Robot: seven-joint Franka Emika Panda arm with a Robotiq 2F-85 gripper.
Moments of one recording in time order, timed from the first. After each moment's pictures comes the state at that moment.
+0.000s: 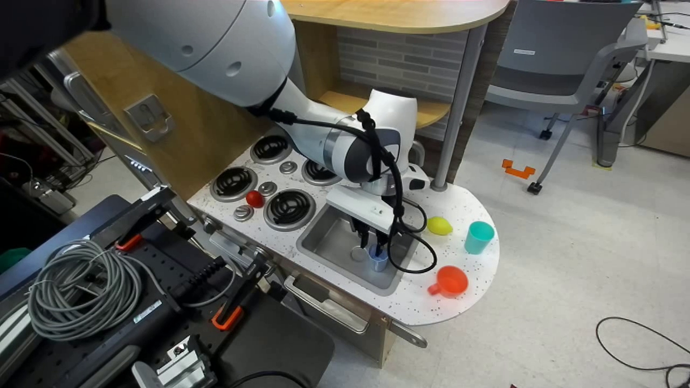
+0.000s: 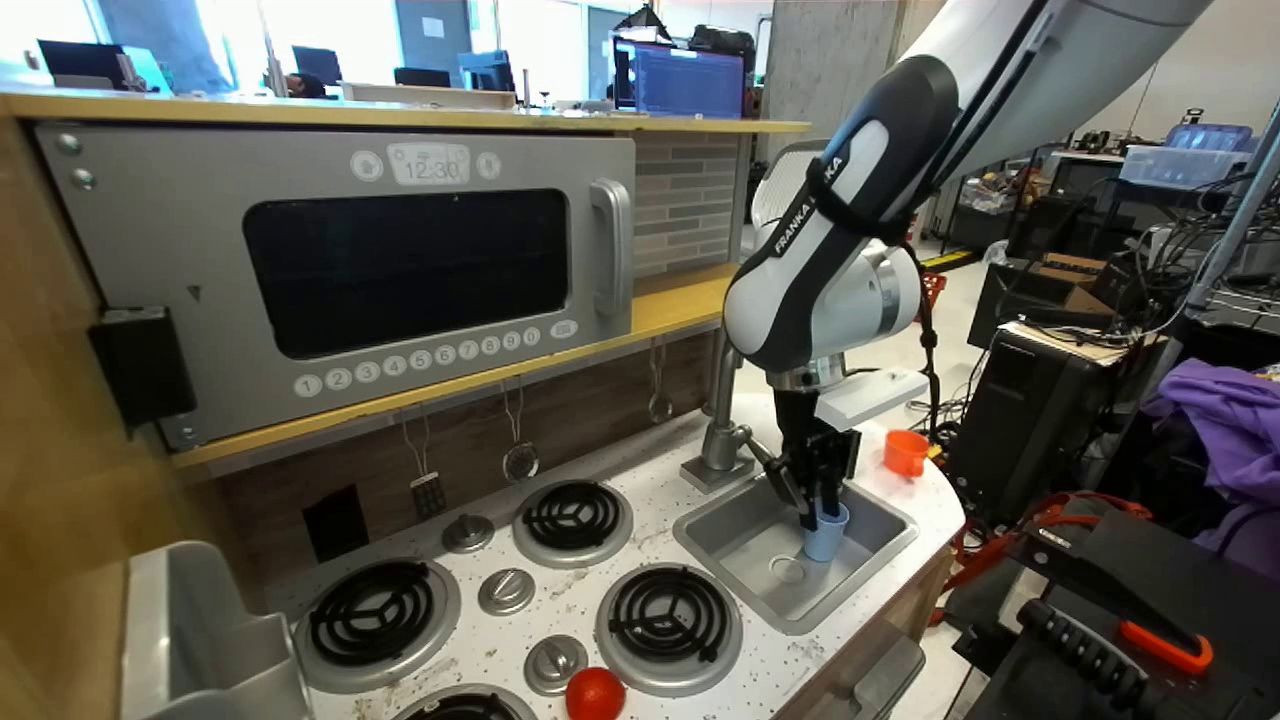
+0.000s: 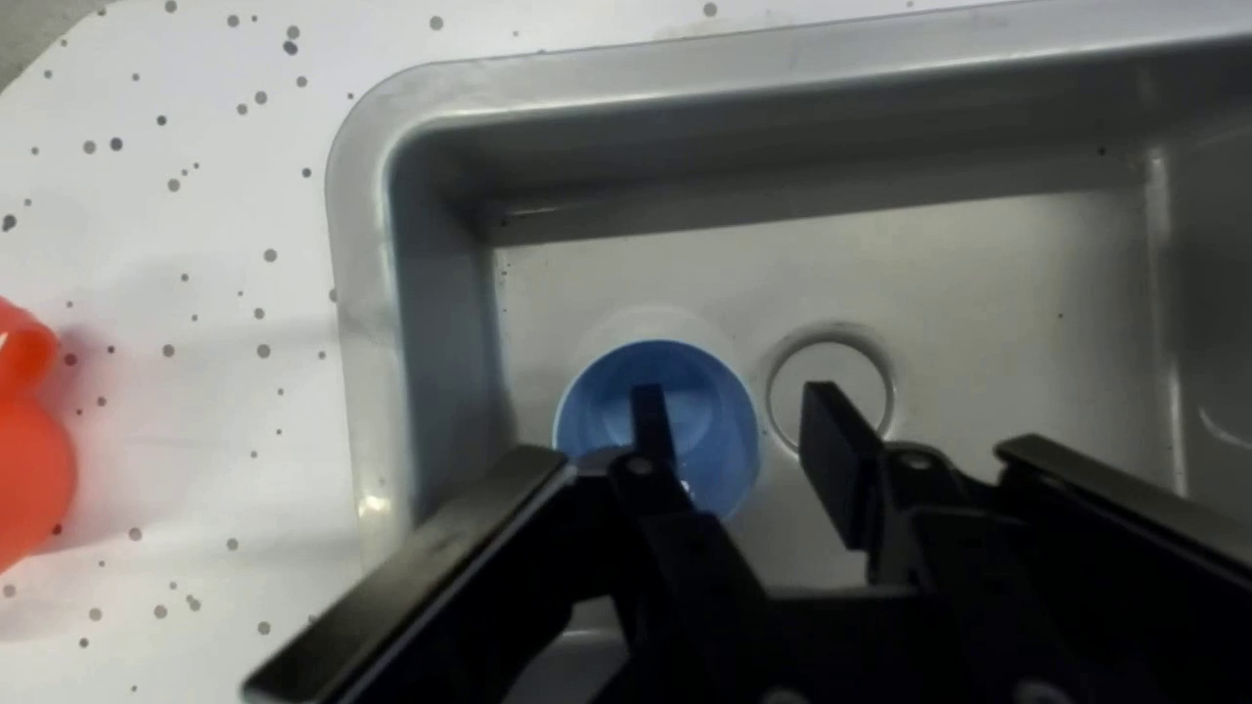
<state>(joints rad) -0.22 1.18 -0.10 -1.41 -0.07 2.32 -0.18</state>
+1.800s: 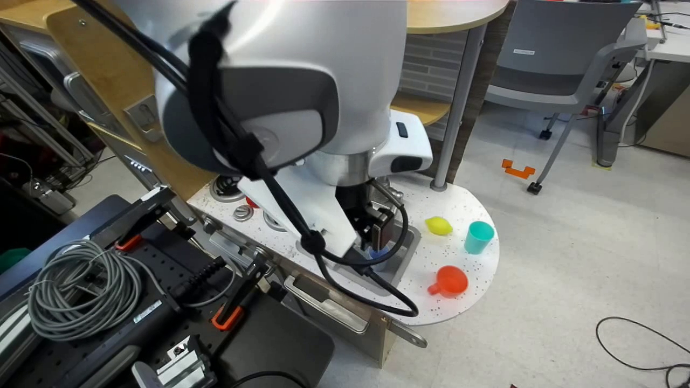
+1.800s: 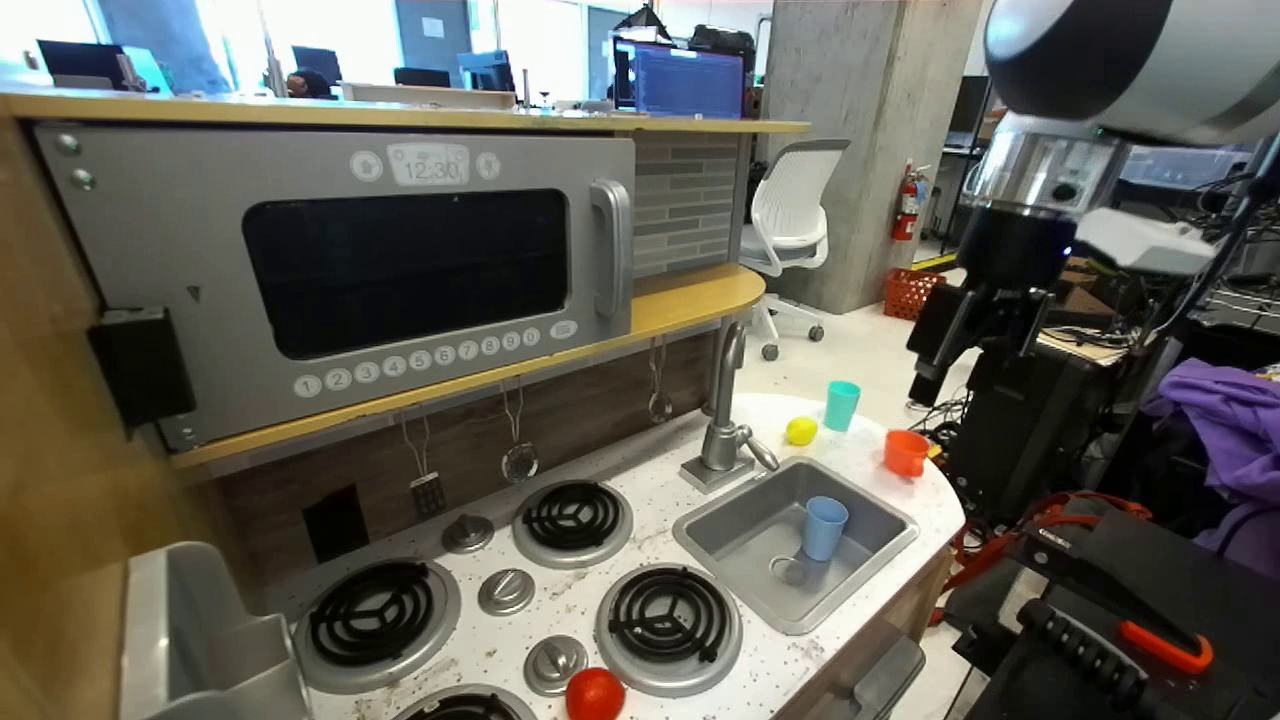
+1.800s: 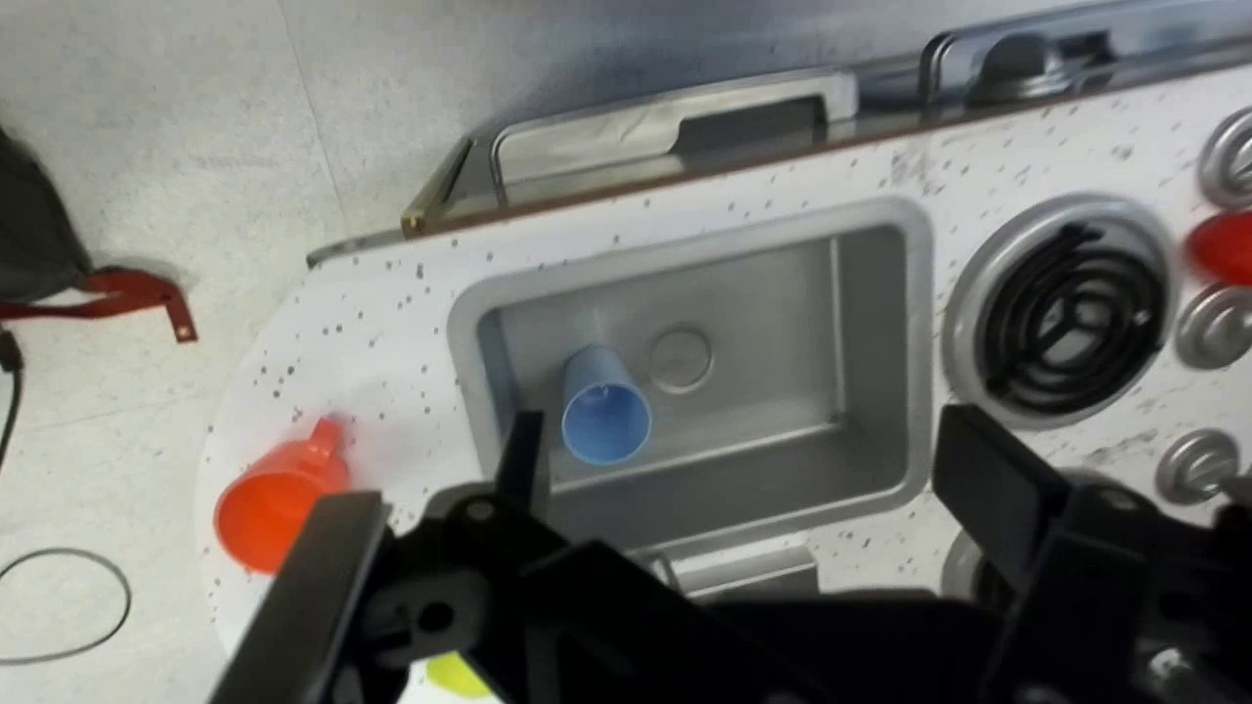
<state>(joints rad) -0.64 0.39 0.19 -2.30 0.09 2.65 -0.44</state>
